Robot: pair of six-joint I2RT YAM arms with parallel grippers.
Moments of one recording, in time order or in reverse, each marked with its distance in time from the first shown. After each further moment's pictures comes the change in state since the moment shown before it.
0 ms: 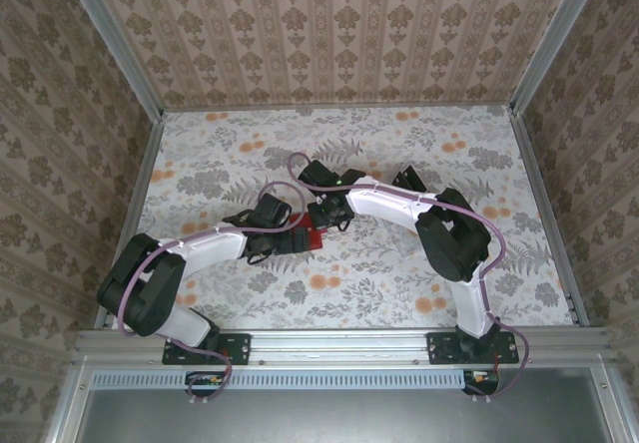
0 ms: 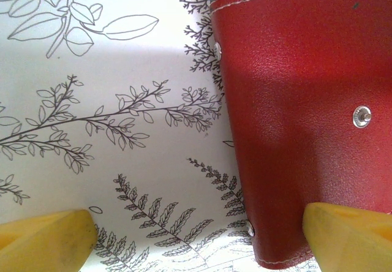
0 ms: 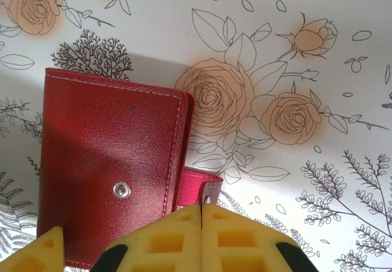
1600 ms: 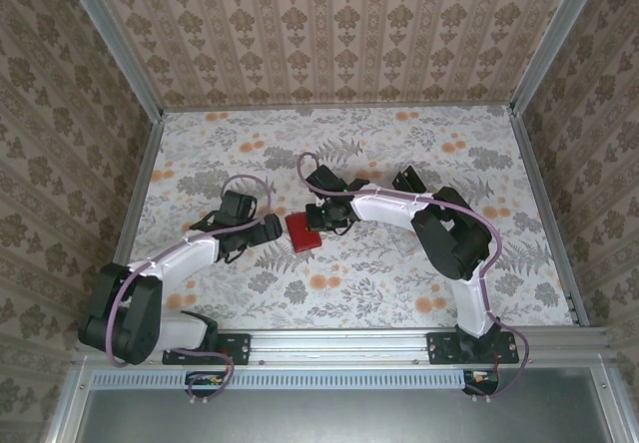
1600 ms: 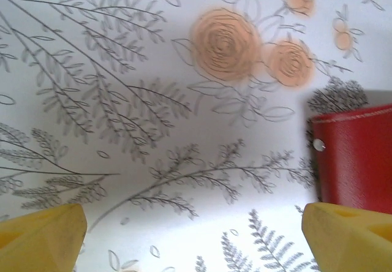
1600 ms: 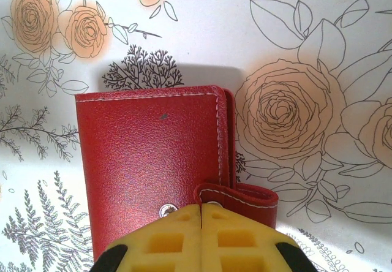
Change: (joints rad) left arm 0.240 -0.177 -0.082 0.017 0.005 0.023; right arm -0.020 0.008 -0.137 0.272 -0.200 0.159
